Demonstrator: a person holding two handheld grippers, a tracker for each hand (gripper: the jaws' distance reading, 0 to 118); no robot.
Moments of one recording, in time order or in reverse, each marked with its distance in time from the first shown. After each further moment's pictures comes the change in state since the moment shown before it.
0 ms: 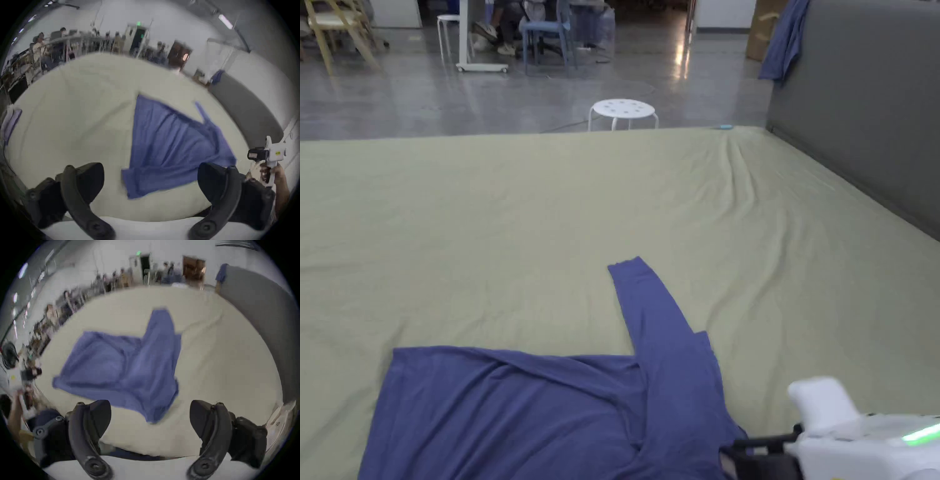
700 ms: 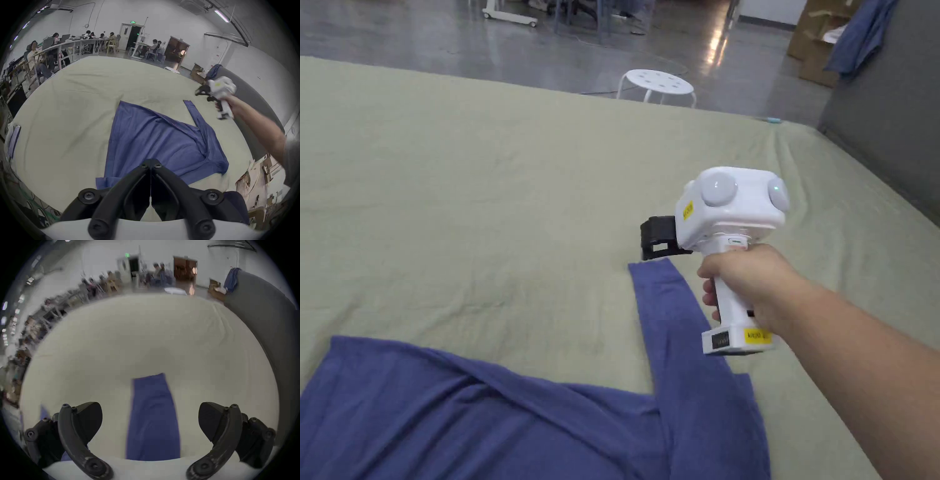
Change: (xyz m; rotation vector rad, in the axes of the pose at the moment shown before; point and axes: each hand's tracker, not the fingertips) left arm 0.061 0.038 -0.043 -0.167 0.058 -0.051; right arm 0.026 0.337 -0.372 -0.258 -0.263 0.005
